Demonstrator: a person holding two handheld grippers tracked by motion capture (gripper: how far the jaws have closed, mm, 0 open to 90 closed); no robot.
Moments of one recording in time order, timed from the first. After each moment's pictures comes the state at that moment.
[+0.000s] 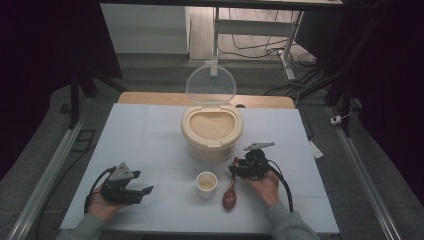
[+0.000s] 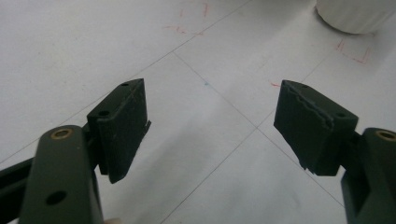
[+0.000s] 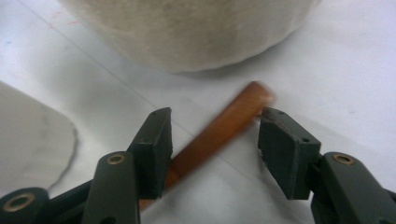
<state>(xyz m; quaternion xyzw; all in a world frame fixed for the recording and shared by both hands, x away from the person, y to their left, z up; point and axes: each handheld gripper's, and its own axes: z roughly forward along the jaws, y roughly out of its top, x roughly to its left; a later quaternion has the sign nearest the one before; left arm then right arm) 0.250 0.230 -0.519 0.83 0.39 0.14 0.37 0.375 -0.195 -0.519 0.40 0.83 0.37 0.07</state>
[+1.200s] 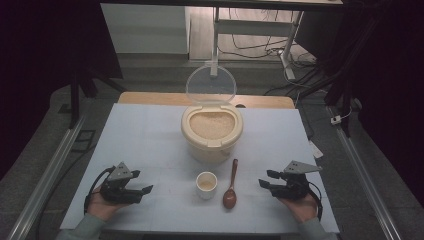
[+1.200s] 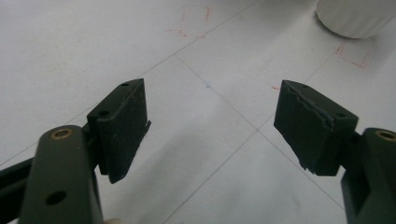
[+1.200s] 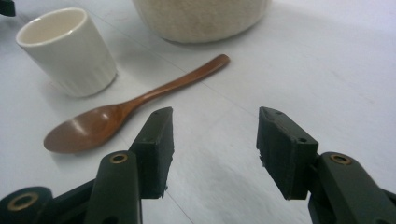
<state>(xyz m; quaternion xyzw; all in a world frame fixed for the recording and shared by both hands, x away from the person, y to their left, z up) 0.250 0.231 -0.518 0.83 0.40 0.14 0.38 0.306 -0.295 -0.495 0.33 0.82 0.45 0.12</state>
